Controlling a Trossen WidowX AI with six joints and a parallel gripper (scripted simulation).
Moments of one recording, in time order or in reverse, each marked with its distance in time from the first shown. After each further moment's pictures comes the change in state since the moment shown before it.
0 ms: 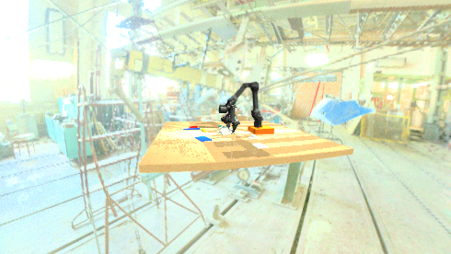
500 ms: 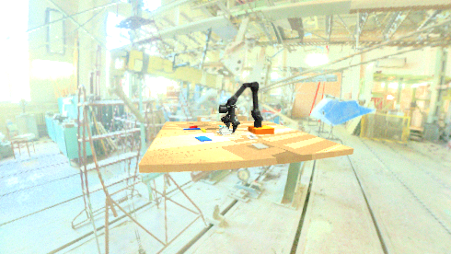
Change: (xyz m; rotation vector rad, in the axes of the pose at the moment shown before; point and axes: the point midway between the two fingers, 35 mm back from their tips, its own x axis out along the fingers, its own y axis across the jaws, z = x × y) arm 0.000 0.000 0.000 0.000 0.000 0.000
